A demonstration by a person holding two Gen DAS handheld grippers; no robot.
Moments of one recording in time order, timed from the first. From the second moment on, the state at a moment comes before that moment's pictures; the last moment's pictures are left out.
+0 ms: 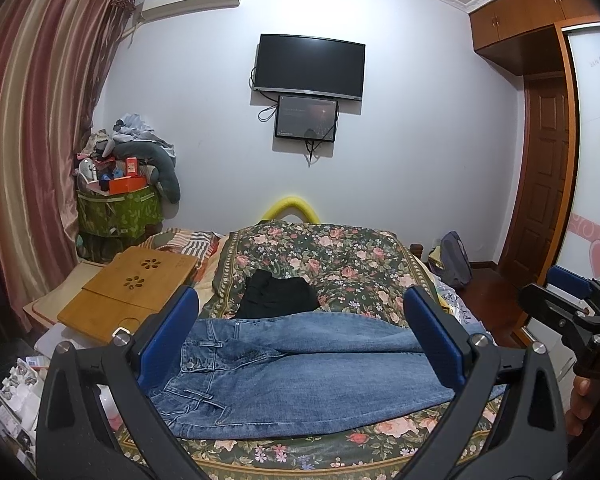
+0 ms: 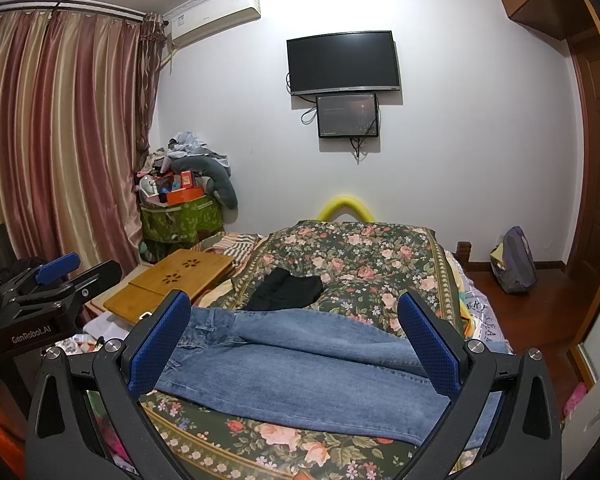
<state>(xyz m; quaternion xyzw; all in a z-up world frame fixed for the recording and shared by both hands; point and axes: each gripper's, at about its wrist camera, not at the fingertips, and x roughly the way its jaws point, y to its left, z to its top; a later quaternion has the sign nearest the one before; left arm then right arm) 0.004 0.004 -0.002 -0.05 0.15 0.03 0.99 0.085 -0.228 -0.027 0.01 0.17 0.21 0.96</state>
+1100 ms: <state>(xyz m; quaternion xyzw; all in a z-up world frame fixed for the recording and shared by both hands) 0.115 0.034 -0.034 -0.02 0.20 0.03 0.98 0.184 -0.225 -0.064 0.02 0.23 0.20 0.95</state>
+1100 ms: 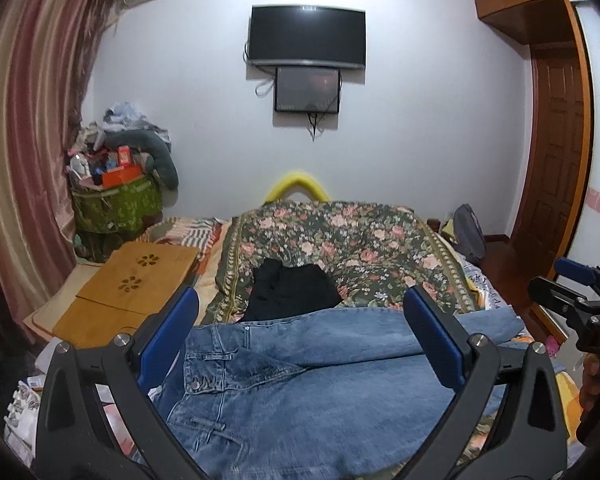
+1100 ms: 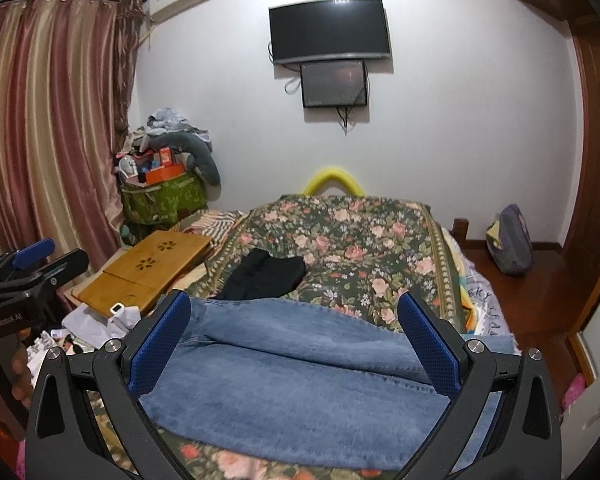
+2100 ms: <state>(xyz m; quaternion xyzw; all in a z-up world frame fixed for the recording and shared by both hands) 0.388 0.211 -0.271 -0.01 0.52 0.13 0.84 0.411 -0.197 -0.224 -0.08 0.45 0.25 0.85</state>
